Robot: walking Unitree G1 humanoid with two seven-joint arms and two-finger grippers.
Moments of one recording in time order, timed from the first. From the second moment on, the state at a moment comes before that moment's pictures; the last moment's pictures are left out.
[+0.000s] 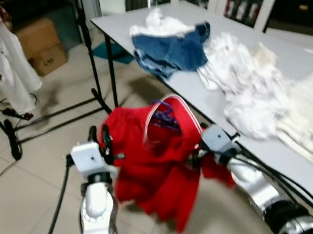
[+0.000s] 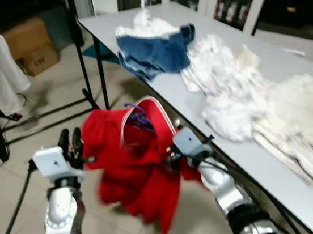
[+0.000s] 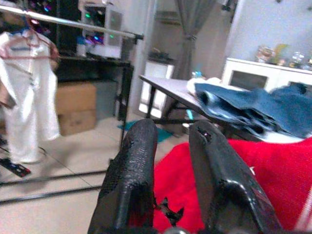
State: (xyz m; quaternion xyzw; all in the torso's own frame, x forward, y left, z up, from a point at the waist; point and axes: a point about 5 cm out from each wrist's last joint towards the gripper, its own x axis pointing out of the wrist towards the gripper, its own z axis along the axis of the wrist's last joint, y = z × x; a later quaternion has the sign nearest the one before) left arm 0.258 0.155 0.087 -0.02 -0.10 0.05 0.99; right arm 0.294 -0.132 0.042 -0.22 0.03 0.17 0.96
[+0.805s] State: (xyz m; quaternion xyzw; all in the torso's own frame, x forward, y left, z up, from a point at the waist) left arm 0.257 0.170 0.088 -0.01 -0.10 0.07 0.99; right arm 0.296 -0.107 0.050 -0.21 0.00 0.21 0.95
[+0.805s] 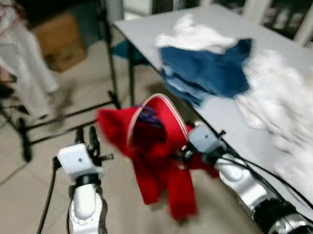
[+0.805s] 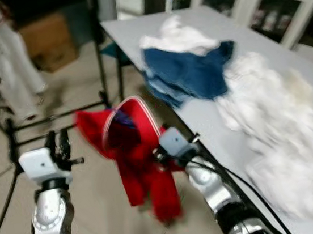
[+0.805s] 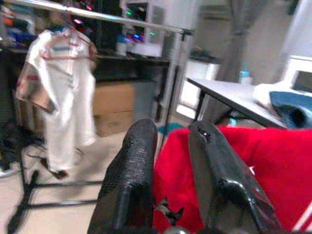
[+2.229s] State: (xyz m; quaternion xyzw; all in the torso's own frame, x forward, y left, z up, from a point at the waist) left arm 0.259 0.158 0.086 -0.02 -0.10 0.05 0.99; right arm 0.296 -0.118 0.049 -0.20 0.00 0.19 0.96
